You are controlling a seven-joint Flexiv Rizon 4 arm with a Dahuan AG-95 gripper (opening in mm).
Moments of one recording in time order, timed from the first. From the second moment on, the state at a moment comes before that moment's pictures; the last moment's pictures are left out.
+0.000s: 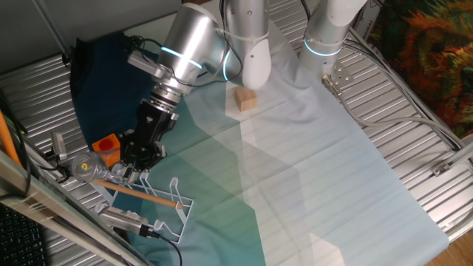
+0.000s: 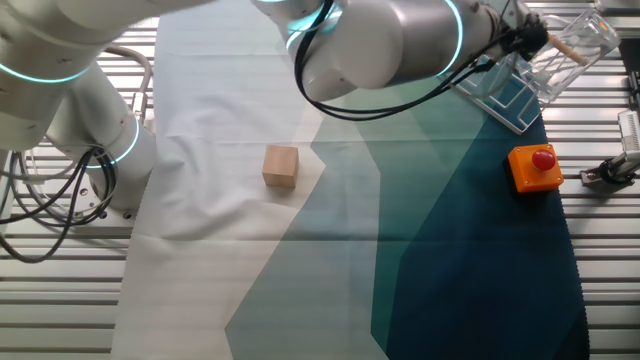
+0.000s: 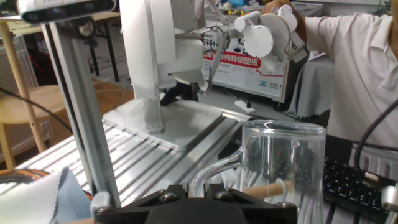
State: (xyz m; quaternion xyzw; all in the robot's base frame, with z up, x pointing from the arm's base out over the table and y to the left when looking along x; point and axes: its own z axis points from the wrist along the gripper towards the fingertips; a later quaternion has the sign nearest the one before) arm 0.711 0.180 0.200 -0.24 0.82 0.15 0.50
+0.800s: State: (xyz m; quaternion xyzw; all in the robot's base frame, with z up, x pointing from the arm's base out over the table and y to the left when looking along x) arm 0.712 0.180 0.197 -0.24 0.82 0.15 0.50
